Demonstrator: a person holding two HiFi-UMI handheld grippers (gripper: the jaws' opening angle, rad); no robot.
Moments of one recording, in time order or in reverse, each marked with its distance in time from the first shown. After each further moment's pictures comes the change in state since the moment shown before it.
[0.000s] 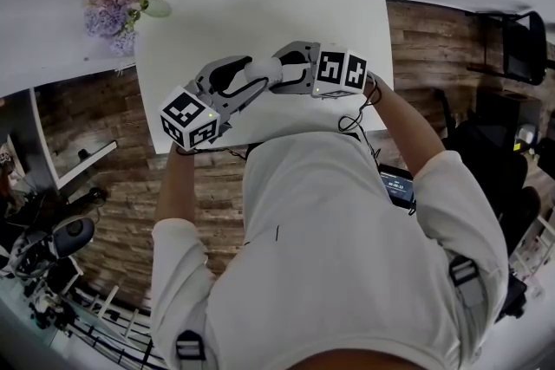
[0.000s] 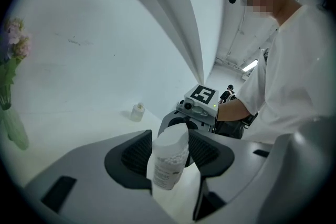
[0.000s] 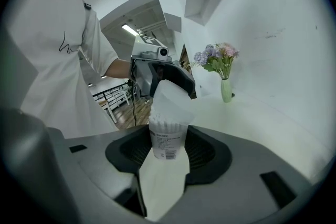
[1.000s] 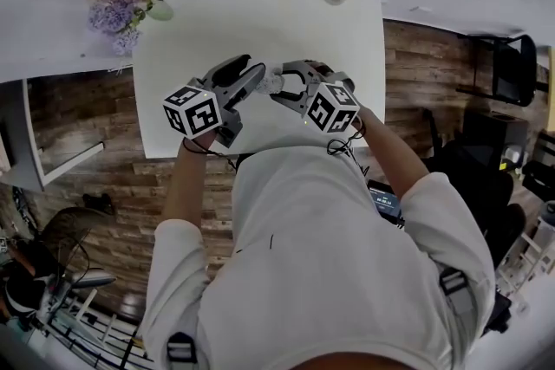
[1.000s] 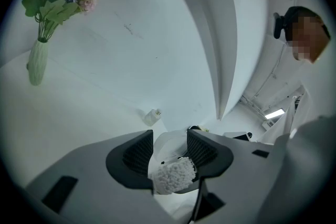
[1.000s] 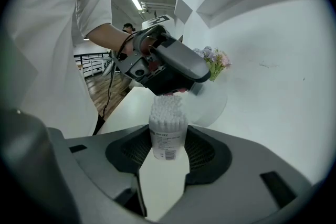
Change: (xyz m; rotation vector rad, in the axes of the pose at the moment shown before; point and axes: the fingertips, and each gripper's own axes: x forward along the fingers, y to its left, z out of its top) left arm 0.009 0.045 0.002 -0.457 -0.204 0.114; right arm 0.008 -0.019 -0.018 -0.243 0.103 -0.357
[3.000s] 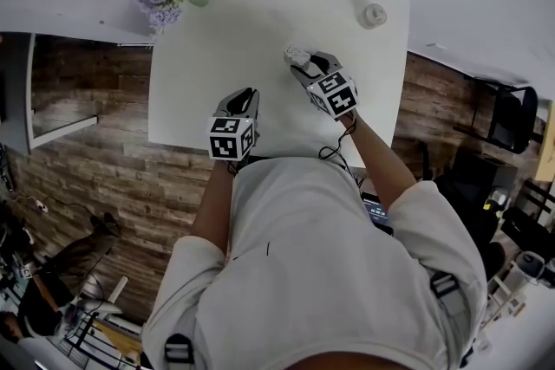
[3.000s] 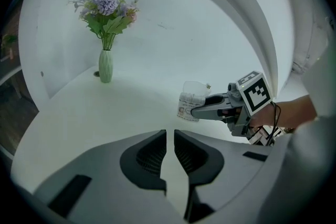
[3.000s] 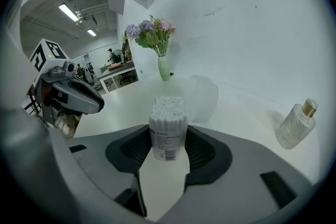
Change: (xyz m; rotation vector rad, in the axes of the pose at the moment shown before) left arm -0.065 0.090 -0.104 0.099 0.087 0.599; right arm 0.059 -0.075 -0.065 0.524 0.104 -0.245
